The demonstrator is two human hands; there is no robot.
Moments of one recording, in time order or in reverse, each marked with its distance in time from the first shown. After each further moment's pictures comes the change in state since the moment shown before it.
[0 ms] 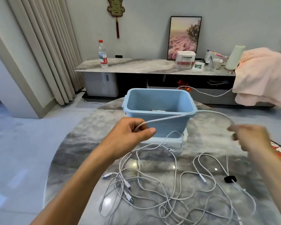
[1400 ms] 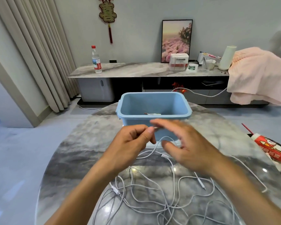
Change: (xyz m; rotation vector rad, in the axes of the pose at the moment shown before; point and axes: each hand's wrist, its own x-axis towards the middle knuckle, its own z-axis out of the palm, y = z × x) left_hand 0.000 0.004 0.024 -0.141 -0.023 0.078; right_hand -0.106 -0.048 0.058 -0.276 -0.687 -1.060
